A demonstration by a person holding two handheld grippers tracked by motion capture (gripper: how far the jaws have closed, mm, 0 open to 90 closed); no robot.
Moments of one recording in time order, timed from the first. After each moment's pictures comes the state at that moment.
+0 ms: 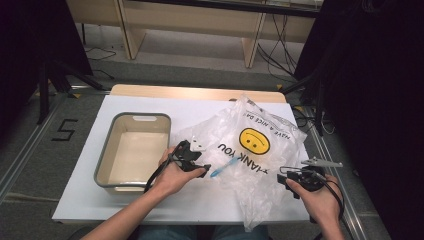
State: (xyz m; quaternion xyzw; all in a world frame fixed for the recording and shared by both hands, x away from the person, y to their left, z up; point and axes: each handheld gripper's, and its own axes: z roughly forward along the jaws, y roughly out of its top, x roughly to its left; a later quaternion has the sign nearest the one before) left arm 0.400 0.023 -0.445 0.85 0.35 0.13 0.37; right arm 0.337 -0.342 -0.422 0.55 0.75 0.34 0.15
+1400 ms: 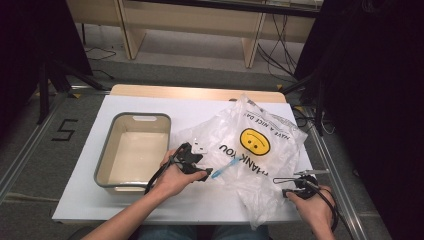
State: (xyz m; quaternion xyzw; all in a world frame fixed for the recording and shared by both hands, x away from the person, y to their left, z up) left arm 0.395 0.020 -0.444 0.85 0.34 0.13 0.37; right arm 0.333 -0.344 -0.460 0.58 0.78 0.23 0.11
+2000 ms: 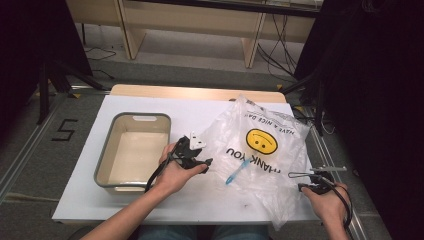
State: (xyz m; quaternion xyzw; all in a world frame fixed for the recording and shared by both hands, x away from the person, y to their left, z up) left arm 0.399 0.021 -0.427 0.83 0.35 0.18 0.40; right arm 0.342 -0.385 -0.455 0.60 0.75 0.22 0.16
